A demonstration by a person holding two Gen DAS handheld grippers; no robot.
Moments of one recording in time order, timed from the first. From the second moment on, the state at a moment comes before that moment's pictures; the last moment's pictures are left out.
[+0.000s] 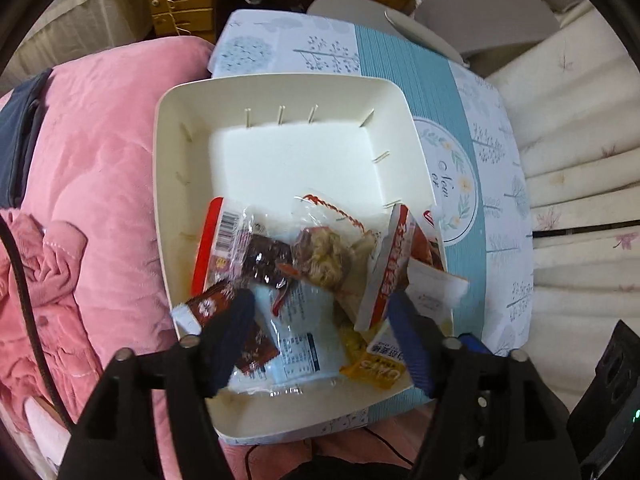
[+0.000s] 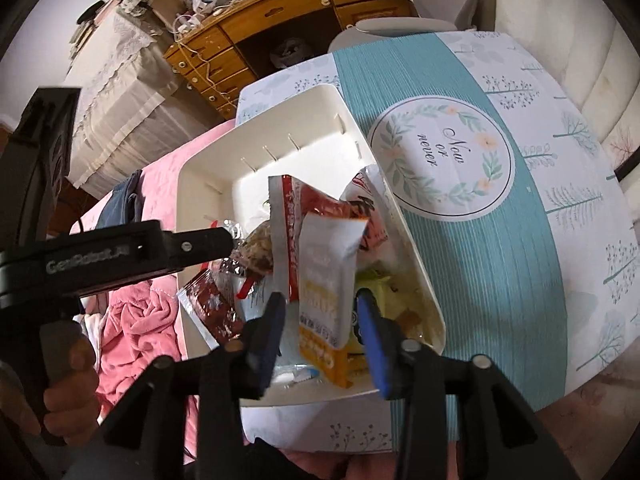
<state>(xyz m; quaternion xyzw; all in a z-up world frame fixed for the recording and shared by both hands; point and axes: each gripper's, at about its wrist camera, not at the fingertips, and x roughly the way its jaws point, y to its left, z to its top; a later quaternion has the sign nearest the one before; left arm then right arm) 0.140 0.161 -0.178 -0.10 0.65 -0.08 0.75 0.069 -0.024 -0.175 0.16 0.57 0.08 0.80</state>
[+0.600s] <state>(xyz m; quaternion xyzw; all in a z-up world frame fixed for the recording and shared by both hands) 0.035 0.075 -0.164 -0.14 0.59 0.00 0.79 0.052 -0.129 -0.156 0.07 0.55 0.18 0.81</state>
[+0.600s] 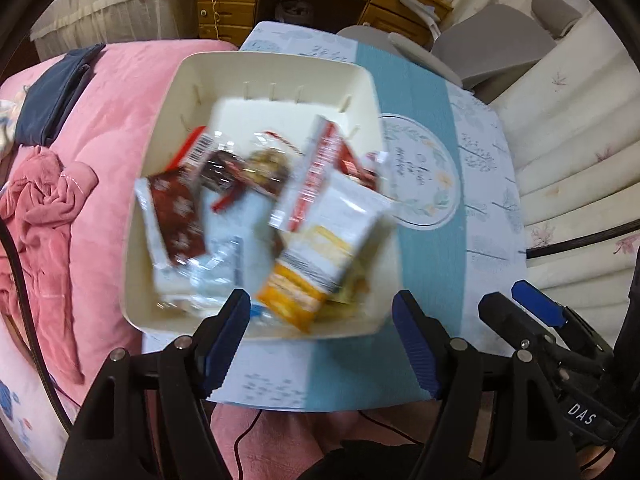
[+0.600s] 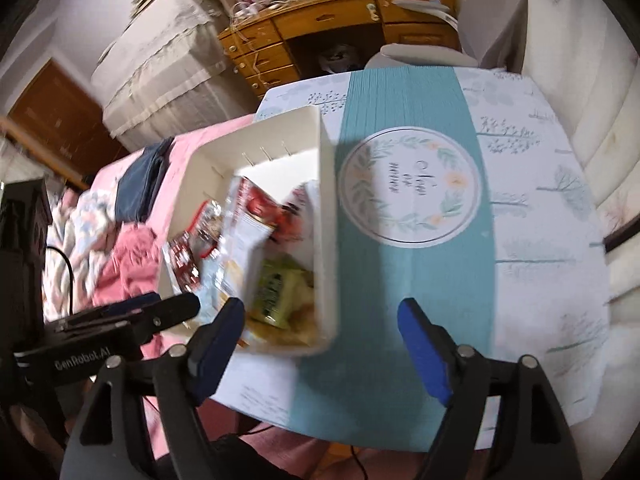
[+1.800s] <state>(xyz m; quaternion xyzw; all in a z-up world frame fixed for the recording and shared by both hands) -0.008 -0.041 -0.026 -0.04 0.46 -0.02 0.88 -0.019 -0.251 -0.041 0.10 0.48 0.12 0.86</state>
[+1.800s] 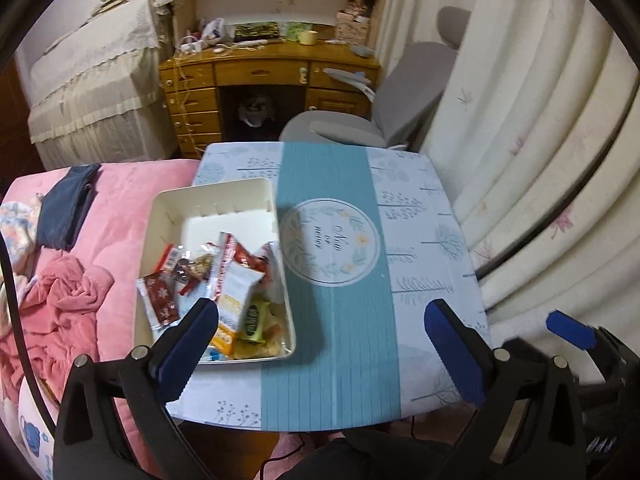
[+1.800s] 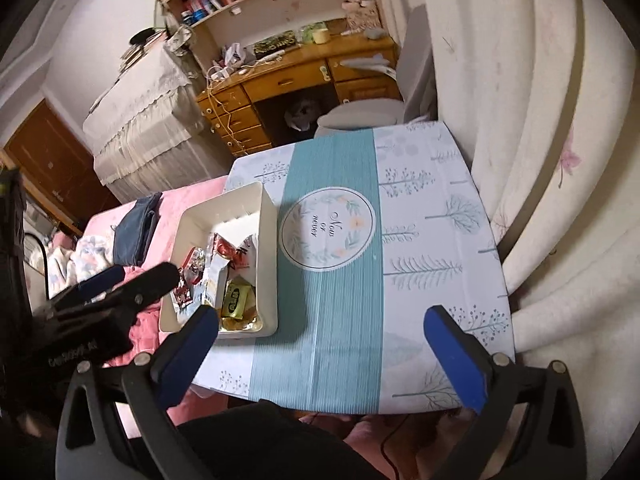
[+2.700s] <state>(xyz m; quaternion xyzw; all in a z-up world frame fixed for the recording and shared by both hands) -0.036 -0.023 -0.040 -0.02 0.46 -0.01 0.89 -0.042 -0.224 -0.066 0.08 0.52 0.07 0.85</state>
